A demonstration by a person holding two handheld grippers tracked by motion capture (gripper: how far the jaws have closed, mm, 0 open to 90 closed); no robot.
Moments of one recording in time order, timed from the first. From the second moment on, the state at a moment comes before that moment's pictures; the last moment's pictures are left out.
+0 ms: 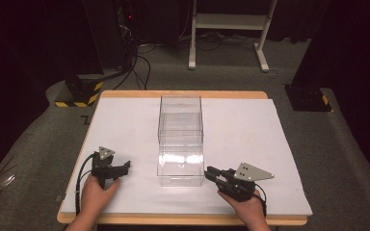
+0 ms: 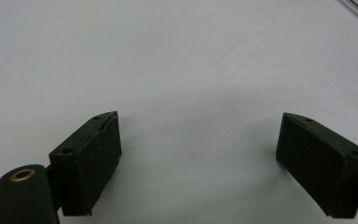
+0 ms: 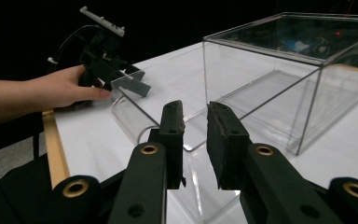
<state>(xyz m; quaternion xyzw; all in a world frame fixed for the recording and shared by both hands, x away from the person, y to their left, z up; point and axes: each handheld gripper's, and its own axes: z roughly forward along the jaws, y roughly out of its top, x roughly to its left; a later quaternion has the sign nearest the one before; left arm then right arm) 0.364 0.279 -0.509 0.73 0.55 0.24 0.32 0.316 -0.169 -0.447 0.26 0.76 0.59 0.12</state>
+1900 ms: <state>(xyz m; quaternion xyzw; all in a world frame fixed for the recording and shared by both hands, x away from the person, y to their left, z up) 0.364 0.279 -0.509 0.73 0.55 0.24 0.32 0.372 -0.236 -0.502 0.48 0.78 0.33 0.22</state>
